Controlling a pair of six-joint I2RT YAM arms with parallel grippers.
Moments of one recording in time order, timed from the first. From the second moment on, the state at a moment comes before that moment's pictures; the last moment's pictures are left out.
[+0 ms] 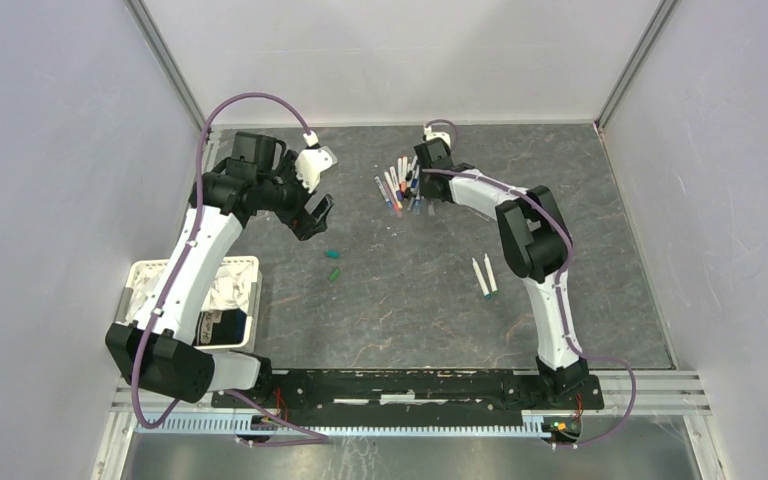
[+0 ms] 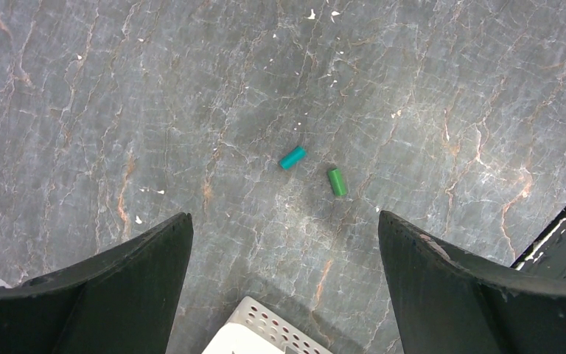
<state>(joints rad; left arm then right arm) -0.24 1.33 1.40 -0.95 0.40 0.60 0.48 2.29 1.73 -0.28 0.30 0.34</state>
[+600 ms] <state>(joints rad) -0.24 1.32 1.34 -0.98 0.54 0.65 0.43 1.78 1.19 -0.11 -0.20 0.27</state>
